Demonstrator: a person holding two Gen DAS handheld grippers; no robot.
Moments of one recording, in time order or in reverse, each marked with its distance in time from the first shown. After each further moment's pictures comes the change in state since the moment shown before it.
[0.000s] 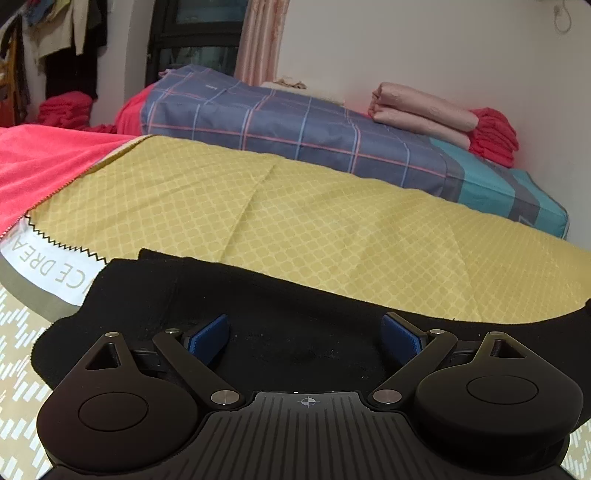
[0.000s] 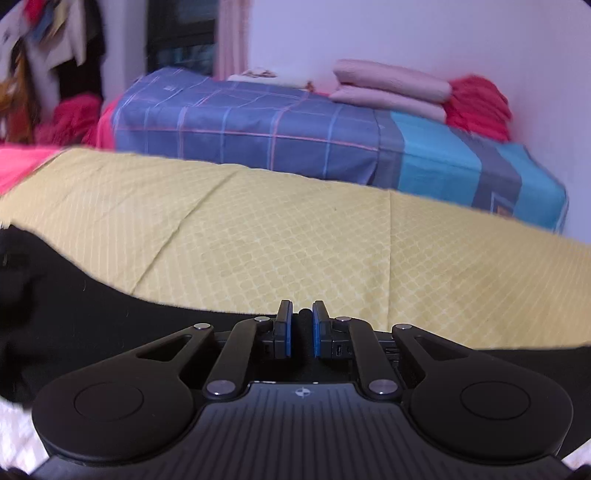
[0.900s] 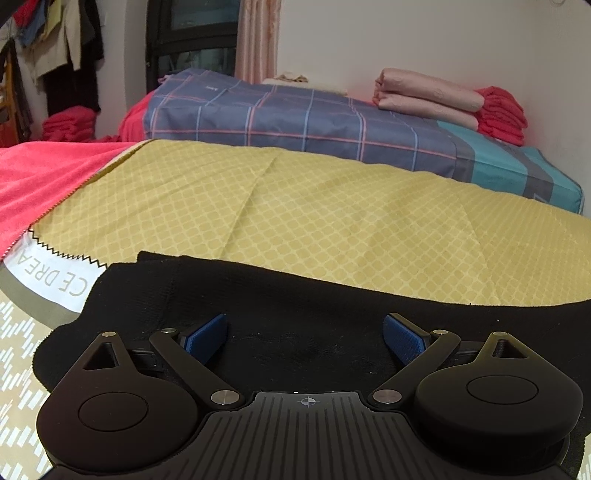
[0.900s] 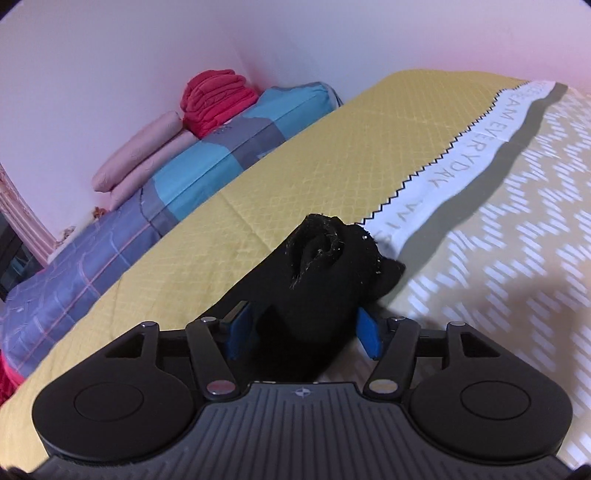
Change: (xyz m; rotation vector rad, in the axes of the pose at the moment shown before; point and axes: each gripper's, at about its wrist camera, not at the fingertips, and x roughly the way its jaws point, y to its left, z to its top) left arm 0.014 -0.012 -0.002 0.070 0.022 0.070; right arm -0.068 -0.251 -0.111 0.844 -0.138 -0.281
